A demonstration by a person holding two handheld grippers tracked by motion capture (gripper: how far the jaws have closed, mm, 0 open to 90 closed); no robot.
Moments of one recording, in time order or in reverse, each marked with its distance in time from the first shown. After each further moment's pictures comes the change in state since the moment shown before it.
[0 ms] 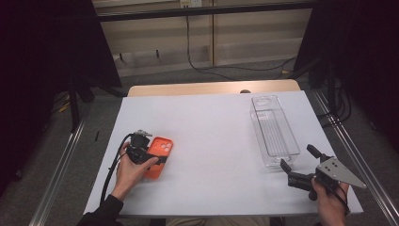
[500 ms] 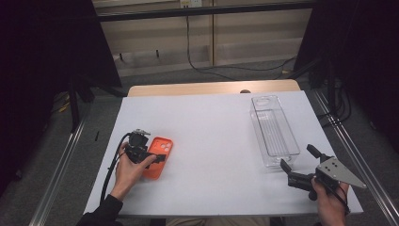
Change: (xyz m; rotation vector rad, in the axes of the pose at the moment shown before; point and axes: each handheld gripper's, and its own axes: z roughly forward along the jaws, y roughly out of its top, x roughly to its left) left arm 0.002 0.002 -0.003 -0.010 0.004 -0.032; right arm 0.000 0.000 0.000 -0.003 0.001 -0.001
